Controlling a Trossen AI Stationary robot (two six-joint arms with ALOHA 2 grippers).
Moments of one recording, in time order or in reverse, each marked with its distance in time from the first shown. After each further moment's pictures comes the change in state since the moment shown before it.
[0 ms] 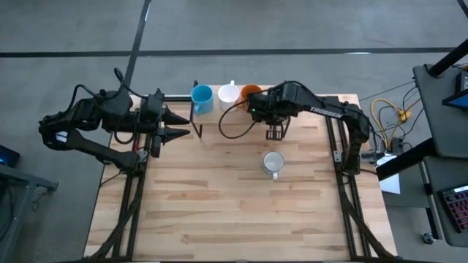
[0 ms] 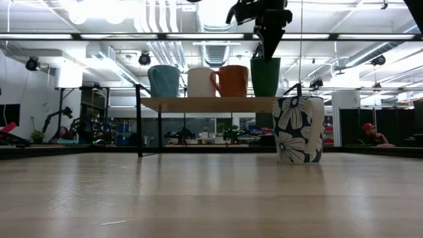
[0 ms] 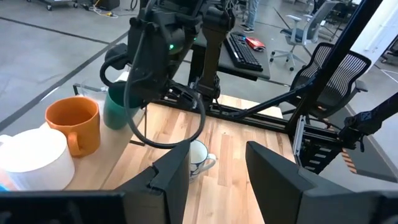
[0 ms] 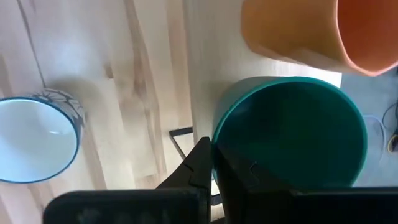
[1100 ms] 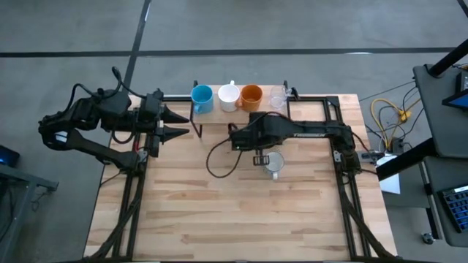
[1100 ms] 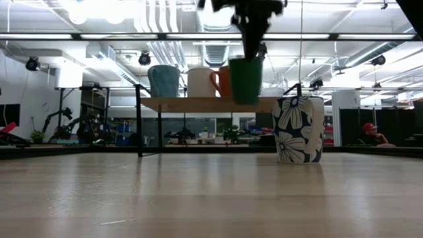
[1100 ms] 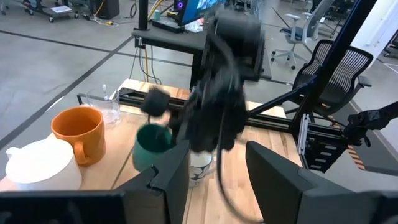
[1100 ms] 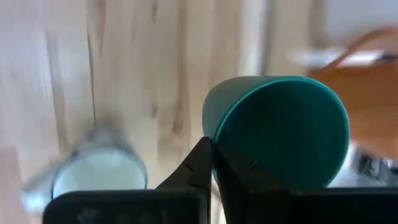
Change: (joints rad) left arm 0.001 -0.001 0.011 0.000 -0.003 0.051; right arm 0.247 0.177 0.131 -0.011 0.085 0.109
